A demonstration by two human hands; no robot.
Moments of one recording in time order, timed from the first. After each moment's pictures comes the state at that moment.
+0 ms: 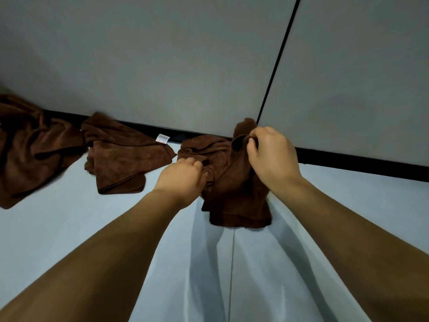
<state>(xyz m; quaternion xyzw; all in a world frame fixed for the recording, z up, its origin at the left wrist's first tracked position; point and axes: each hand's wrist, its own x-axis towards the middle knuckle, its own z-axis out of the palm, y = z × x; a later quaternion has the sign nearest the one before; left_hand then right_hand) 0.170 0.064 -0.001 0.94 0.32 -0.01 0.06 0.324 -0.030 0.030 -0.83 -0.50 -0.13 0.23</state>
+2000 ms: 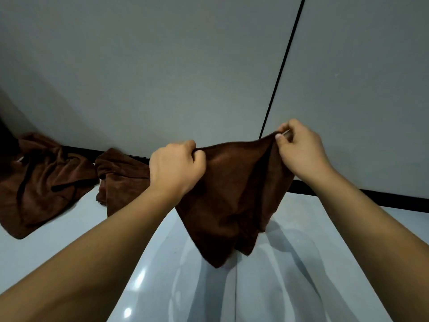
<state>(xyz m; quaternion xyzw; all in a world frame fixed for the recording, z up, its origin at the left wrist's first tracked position) 0.159 0.080 0.088 0.86 0.38 0.33 0.06 0.335 -0.043 0.131 -0.83 -0.40 -0.02 0.38</state>
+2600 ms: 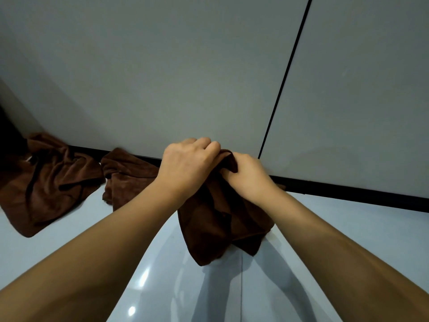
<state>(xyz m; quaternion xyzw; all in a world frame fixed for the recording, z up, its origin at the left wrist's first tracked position) 0.159 0.090 0.087 0.87 0.16 0.42 -0.21 0.270 -0.004 0.090 -0.79 -0.52 0.13 0.30</state>
